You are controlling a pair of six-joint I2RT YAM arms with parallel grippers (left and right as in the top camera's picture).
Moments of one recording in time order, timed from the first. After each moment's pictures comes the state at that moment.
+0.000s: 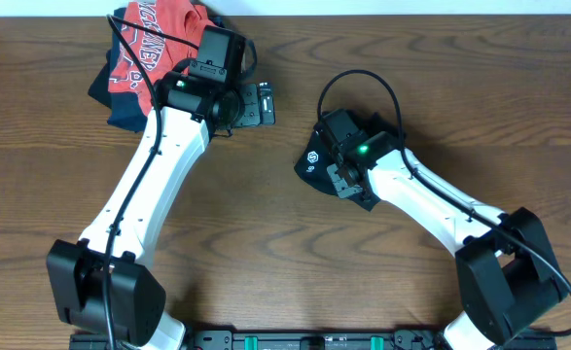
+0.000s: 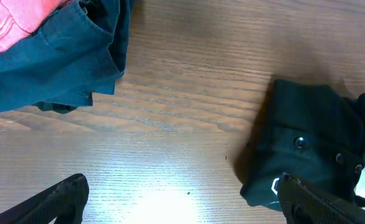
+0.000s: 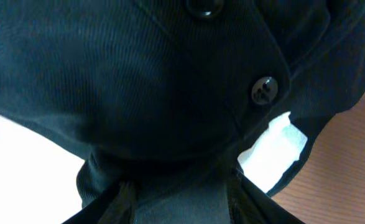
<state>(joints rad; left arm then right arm) -0.31 1.71 1.56 -0.92 0.02 -0.38 0.58 1.79 1.20 -0.76 0.27 0.17</state>
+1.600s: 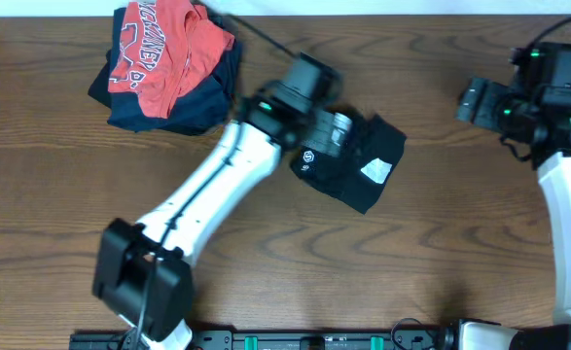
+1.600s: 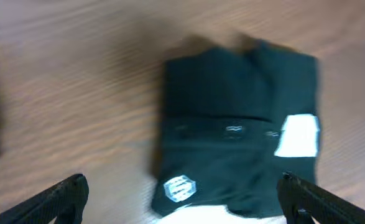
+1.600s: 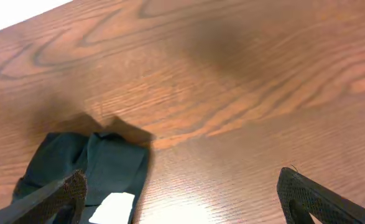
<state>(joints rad) -0.62 1.81 1.56 -0.74 -0.01 -0.16 -0.13 1.46 1.40 -0.86 -0.06 0.25</state>
